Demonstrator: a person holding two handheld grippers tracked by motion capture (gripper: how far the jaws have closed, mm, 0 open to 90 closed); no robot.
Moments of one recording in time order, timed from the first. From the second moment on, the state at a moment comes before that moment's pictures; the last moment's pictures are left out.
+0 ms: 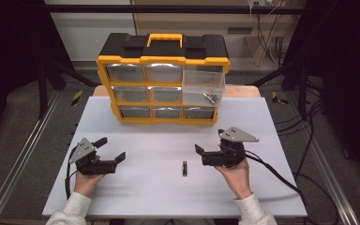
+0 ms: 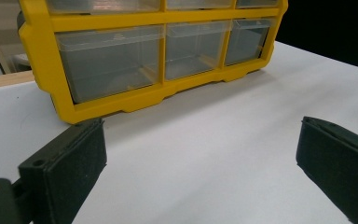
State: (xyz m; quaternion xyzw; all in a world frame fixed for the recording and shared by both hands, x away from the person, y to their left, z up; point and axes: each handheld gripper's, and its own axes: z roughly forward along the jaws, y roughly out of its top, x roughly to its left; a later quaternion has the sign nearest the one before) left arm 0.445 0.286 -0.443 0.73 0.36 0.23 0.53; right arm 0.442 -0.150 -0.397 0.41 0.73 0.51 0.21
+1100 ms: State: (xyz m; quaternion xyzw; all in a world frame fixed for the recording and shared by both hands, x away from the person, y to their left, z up) left arm 0.445 0.286 -0.444 0.73 0.36 0.23 0.53; right arm 0.450 -0.091 -0.482 0.38 0.83 0.40 0.12
